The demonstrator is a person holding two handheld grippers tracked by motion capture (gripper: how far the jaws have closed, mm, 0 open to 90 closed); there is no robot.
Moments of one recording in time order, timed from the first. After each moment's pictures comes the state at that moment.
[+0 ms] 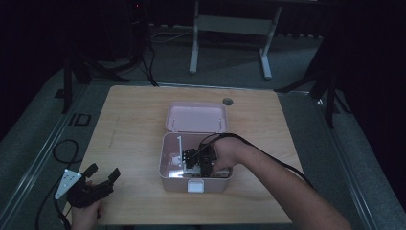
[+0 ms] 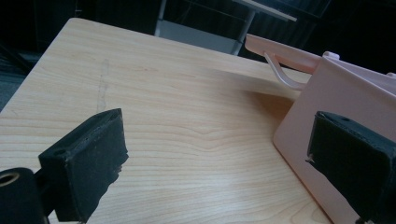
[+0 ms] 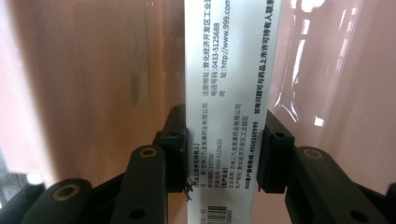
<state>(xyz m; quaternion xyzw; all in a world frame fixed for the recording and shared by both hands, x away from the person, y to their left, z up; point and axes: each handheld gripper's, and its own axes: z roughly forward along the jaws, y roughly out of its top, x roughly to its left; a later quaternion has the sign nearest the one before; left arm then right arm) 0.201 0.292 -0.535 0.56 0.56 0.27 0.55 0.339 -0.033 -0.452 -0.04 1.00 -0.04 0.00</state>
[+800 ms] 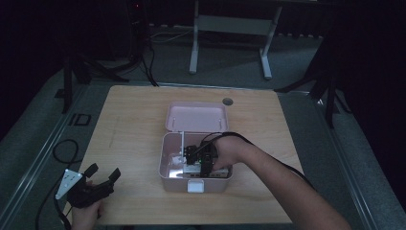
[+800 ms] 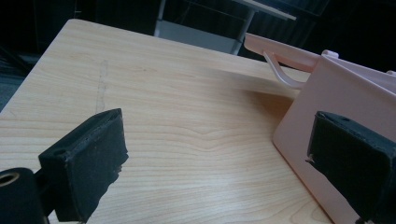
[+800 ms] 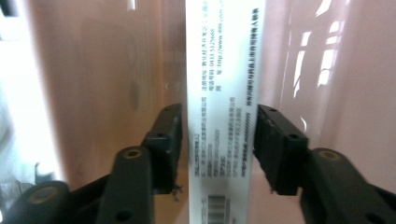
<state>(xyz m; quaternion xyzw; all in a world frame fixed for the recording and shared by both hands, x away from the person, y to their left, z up) 0.201 0.290 -0.534 0.57 0.55 0.27 0.55 0.344 -0.038 -0.443 -0.03 1.00 0.00 -0.01</state>
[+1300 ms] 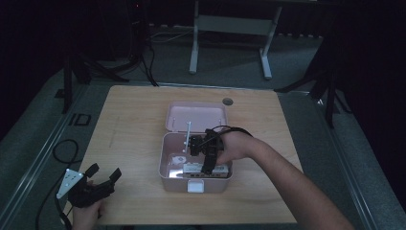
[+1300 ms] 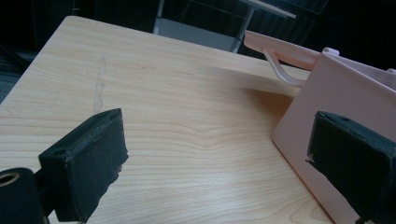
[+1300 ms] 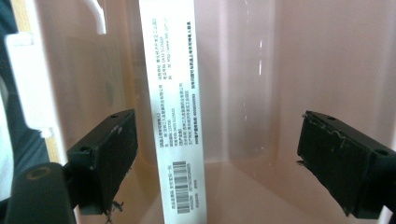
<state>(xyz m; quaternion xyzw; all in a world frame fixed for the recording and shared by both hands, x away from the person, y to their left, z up) 0.202 0.290 -0.535 0.57 0.56 0.27 0.55 0.348 -0.050 -0.410 0.00 1.00 0.04 0.06</state>
